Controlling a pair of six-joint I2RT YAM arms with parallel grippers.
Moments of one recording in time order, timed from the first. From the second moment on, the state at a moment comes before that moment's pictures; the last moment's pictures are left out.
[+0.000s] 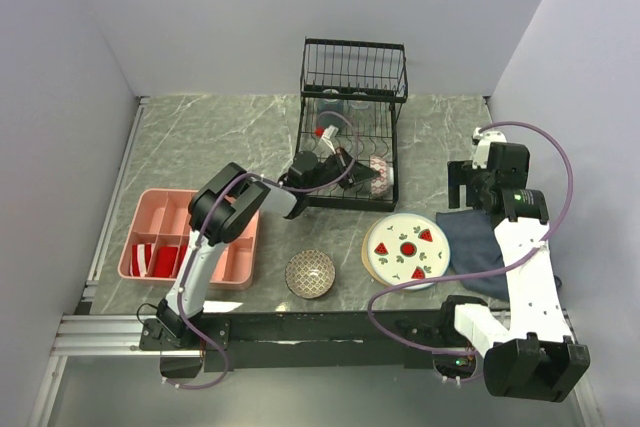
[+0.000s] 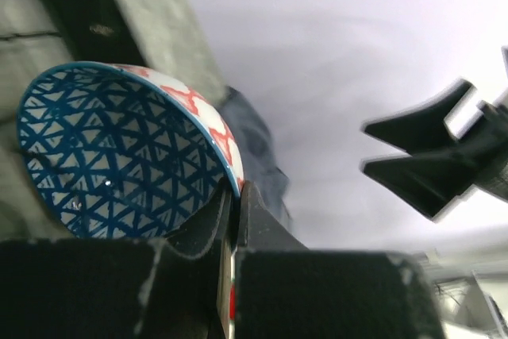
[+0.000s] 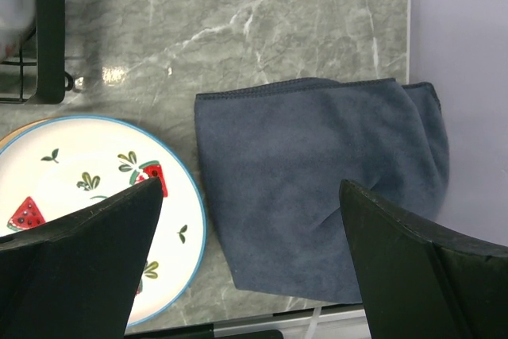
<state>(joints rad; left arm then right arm) -0.70 2.25 1.21 1.13 0.51 -1.20 -0.12 0.98 1.01 -0.82 0.07 -0.16</state>
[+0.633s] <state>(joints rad) -0.68 2.21 1.29 0.80 0.52 -0.99 -0.12 0.98 1.01 -0.80 0.04 -0.15</state>
